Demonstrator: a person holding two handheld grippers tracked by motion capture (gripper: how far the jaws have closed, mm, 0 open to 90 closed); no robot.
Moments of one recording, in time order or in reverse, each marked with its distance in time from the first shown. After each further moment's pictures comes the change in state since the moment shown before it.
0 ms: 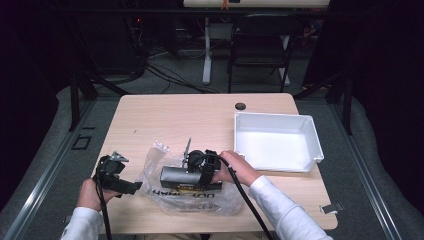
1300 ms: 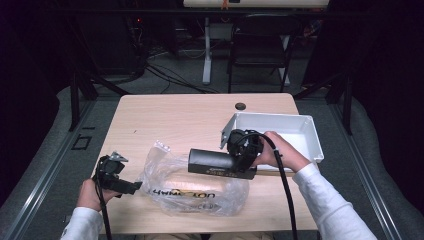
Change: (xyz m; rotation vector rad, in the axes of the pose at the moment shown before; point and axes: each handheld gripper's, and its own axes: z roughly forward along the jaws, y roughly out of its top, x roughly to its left) left arm 0.002 -0.001 0.001 0.002 -0.010 -0.010; right arm -0.019 -0.077 -0.102 -0.067 -0.014 0.009
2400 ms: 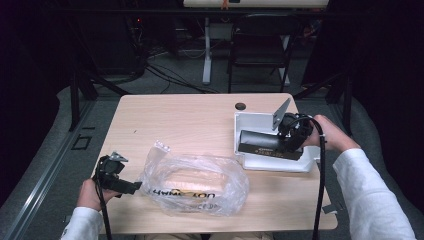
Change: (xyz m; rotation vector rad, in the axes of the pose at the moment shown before) left arm 0.001 0.000 0.001 0.001 0.005 -0.002; right arm -0.073 -0.120 -0.035 0.085 -0.102 0.070
